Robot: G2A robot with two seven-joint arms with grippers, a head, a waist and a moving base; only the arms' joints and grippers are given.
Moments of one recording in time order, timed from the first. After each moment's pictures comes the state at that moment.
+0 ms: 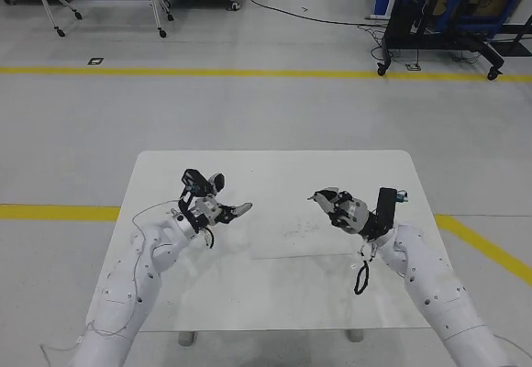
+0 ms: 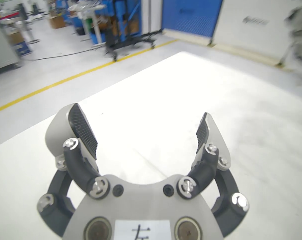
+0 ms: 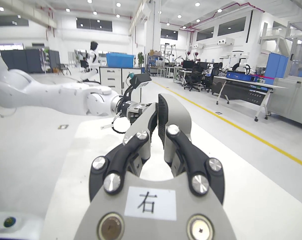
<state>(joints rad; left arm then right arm) 1.10 -1.26 -1.25 -1.10 1.19 -0.89 0.20 -1.22 -1.14 1.17 -1.24 -1.23 -0.99 -0.72</state>
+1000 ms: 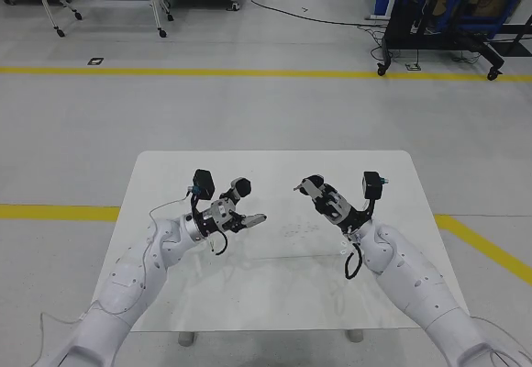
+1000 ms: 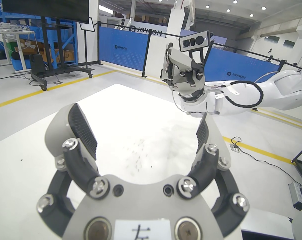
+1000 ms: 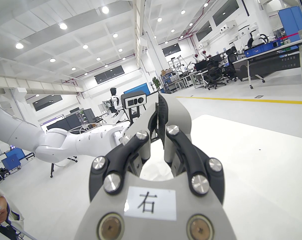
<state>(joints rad) 0.99 -1.21 -0.94 -1.04 1.01 -1.01 0.37 -1.10 -1.17 0.96 -1.11 -0.62 -1.01 -0.43</state>
